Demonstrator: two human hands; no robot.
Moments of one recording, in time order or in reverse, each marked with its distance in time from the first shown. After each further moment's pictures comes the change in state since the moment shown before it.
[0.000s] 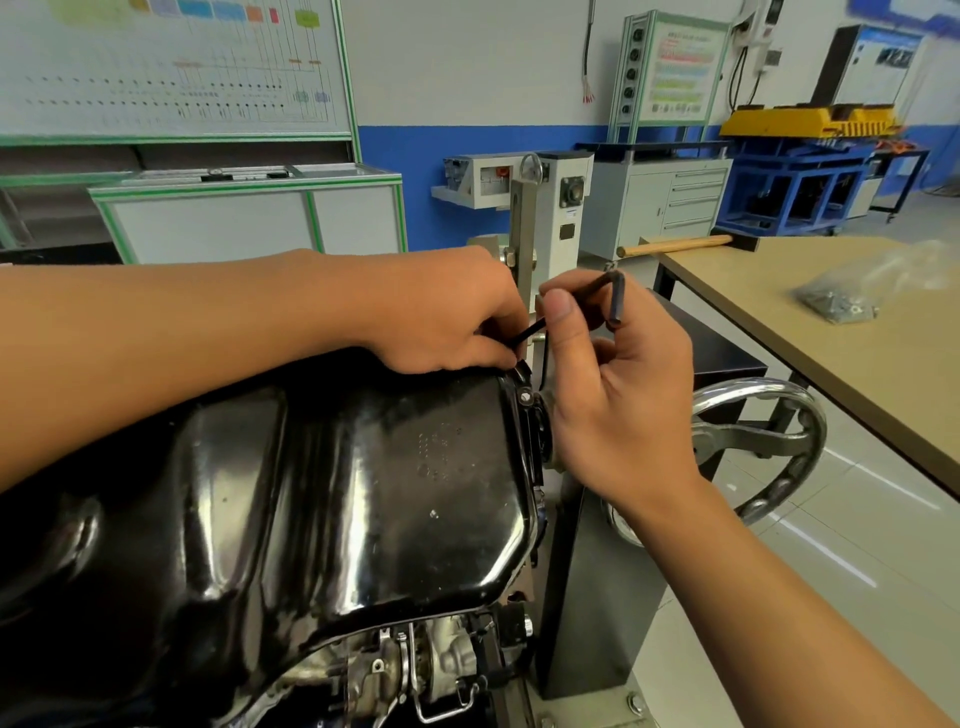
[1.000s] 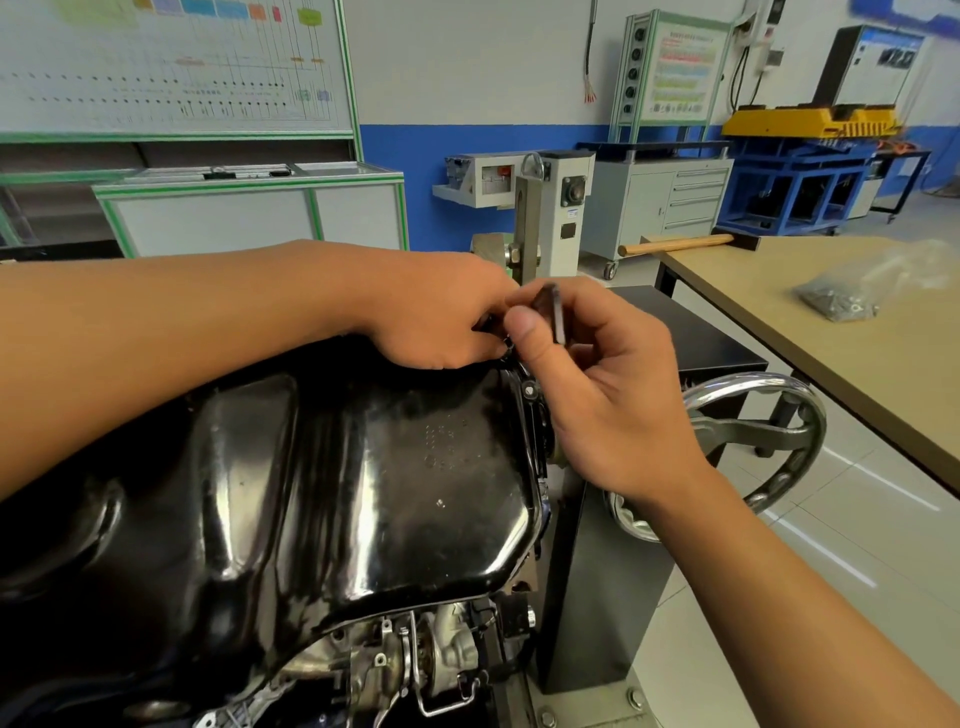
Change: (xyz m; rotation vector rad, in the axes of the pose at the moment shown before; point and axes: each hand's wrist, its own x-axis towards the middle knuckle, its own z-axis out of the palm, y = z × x) left_hand -0.006 0.003 -0.003 -0.104 -0.091 -0.024; right_hand -0.001 -0.004 -0.001 0.209 -0.223 0.048
